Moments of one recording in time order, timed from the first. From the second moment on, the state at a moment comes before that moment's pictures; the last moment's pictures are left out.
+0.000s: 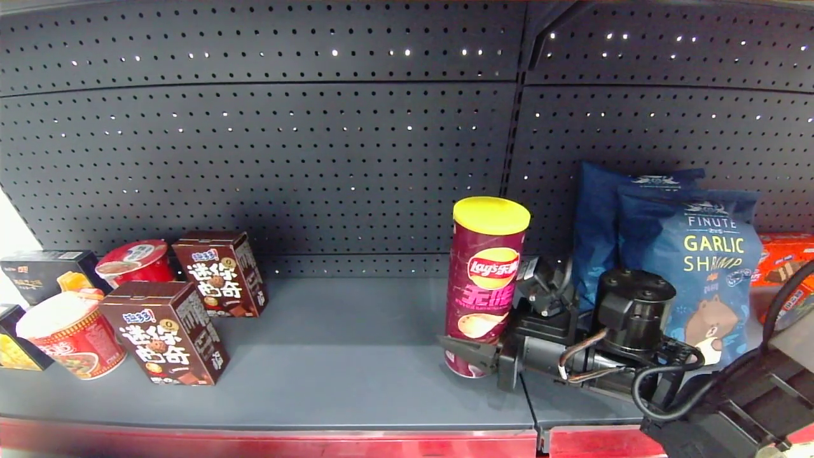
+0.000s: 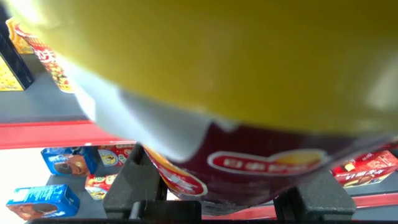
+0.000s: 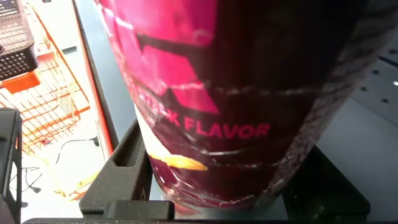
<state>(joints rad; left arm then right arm) -0.03 0.07 -0.22 0.17 -0.08 -0.08 0.63 1.94 -0.60 -1.26 0.47 -0.05</state>
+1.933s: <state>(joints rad) -0.03 0.07 -0.20 0.17 -0.08 -0.09 0.67 2.07 -0.54 -1.38 0.41 -0.05</state>
